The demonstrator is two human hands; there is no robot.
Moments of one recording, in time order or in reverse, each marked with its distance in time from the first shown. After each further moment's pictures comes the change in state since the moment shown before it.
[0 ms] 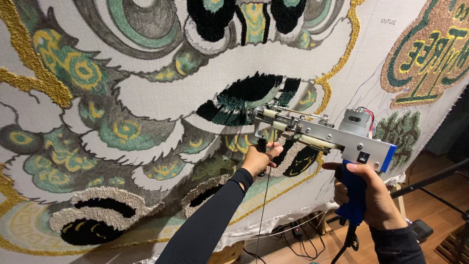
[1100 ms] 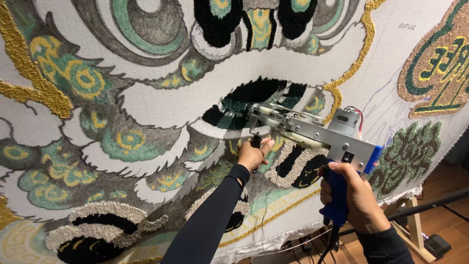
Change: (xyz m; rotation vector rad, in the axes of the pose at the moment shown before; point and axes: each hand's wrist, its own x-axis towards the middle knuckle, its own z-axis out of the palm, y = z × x) left_hand 0.057 -0.005 -0.043 0.128 0.113 -0.050; right_hand 0.034 0.003 0.067 -0.019 0.086 -0.022
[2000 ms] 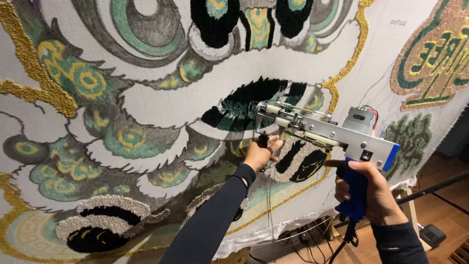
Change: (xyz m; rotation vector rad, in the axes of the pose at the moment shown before) left_hand -0.004 -0.010 0.028 -0.114 -0.120 0.111; right_hand 0.004 0.003 -0.065 0.085 -0.117 0.015
